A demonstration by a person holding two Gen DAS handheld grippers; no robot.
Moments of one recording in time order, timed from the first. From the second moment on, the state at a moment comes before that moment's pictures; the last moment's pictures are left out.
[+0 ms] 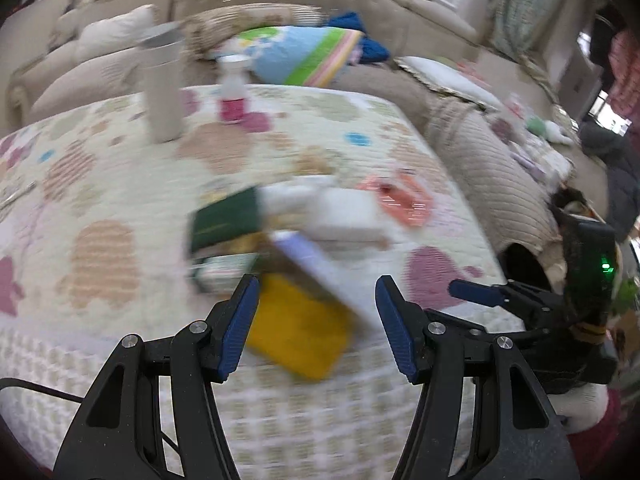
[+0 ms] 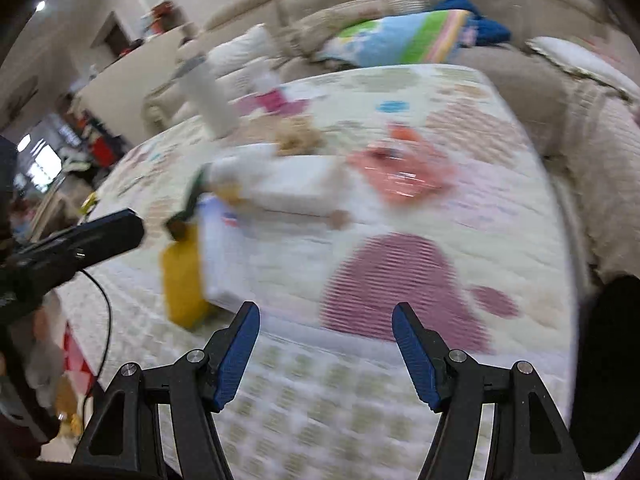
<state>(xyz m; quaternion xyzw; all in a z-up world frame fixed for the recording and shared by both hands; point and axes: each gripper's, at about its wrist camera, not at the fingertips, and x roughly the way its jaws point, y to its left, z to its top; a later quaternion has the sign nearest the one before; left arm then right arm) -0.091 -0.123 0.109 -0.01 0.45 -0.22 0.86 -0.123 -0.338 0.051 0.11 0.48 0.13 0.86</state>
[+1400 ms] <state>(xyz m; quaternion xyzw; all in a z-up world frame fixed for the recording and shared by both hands) -0.053 -0.032 0.041 0.05 0.55 -0.34 0.76 -0.065 -0.287 0.027 -0.01 0.51 0.16 0.84</state>
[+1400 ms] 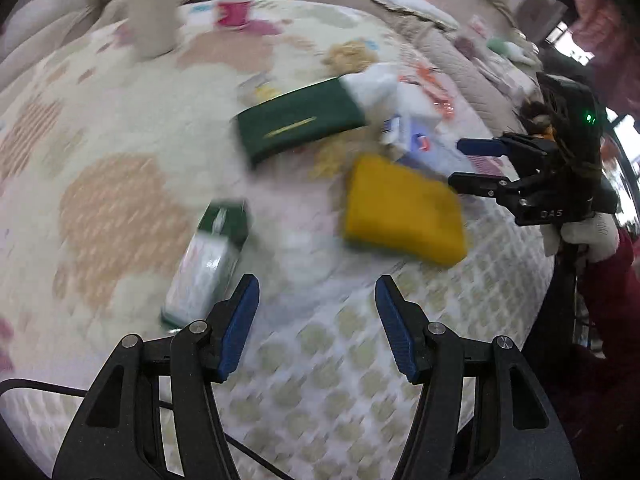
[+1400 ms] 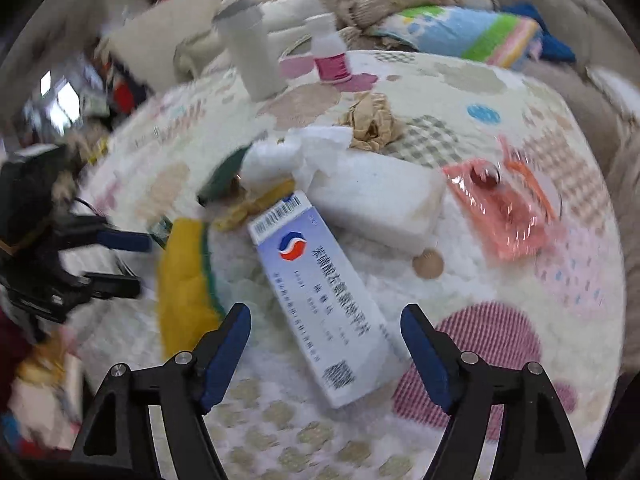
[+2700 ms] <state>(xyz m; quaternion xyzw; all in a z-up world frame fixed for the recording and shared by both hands) -0.082 -0.096 0.094 0.10 0.46 -0.25 0.85 -0.121 -0.339 0.048 0.03 0.45 0.11 0.88</state>
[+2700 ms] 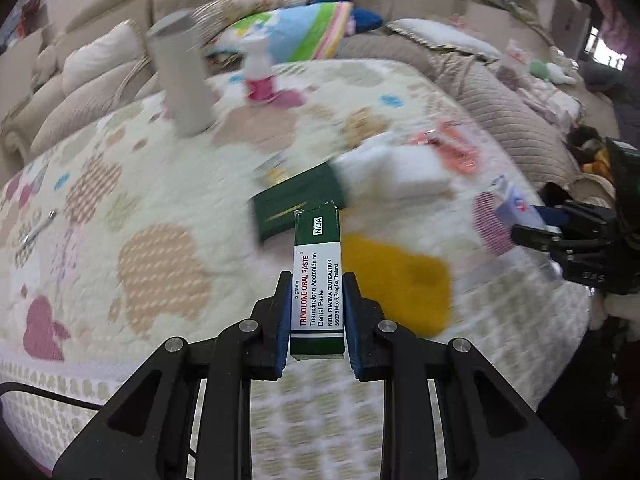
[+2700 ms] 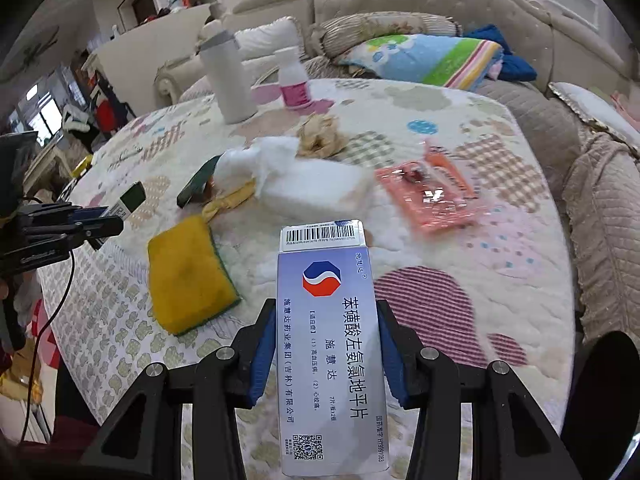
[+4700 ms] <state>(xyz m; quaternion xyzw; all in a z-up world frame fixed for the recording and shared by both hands) -0.140 -0.459 0.076 0.09 0.47 -0.47 0.74 -0.216 -0.619 0.024 0.16 0.45 -0.17 0.86</state>
